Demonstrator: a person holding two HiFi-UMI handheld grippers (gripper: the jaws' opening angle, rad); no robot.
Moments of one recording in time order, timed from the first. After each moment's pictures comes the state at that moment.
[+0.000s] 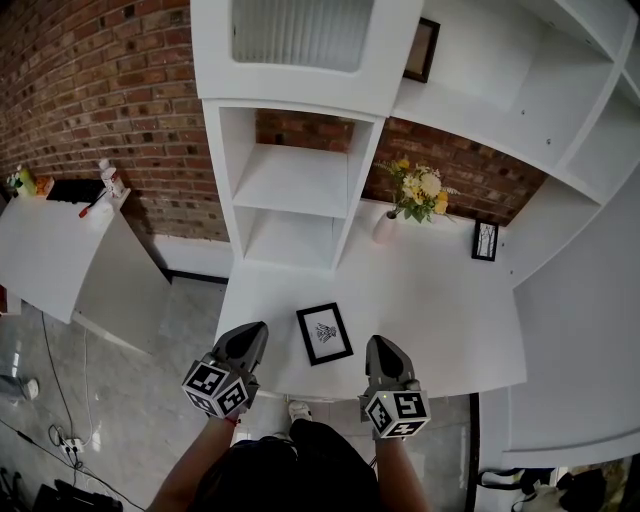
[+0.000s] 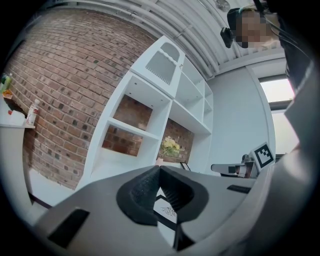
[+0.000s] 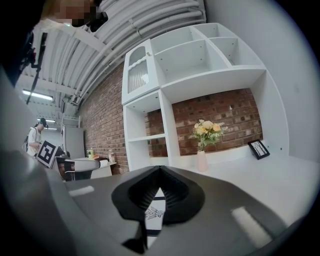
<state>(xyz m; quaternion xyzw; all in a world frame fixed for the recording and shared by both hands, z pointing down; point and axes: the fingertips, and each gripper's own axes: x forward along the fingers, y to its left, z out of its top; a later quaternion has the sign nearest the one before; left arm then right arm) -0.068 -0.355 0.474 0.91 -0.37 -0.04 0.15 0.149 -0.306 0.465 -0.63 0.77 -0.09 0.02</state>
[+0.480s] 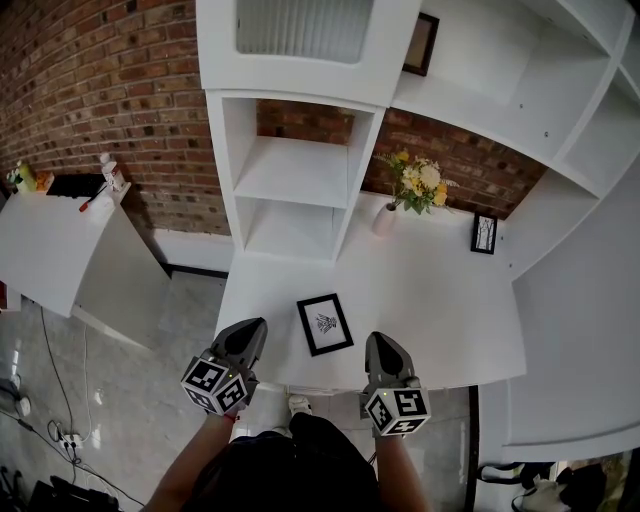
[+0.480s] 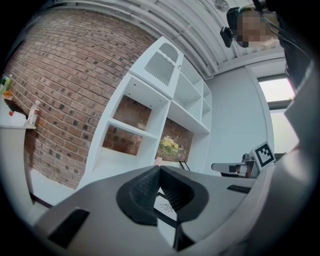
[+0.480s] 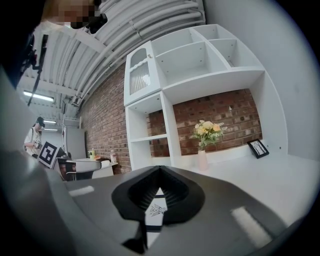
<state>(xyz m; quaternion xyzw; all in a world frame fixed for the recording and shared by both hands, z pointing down) -0.072 -0.341 0.475 0.92 -0.37 -0.04 0.15 0.143 -0.291 0.464 -0.63 0.77 -0.09 0.02</state>
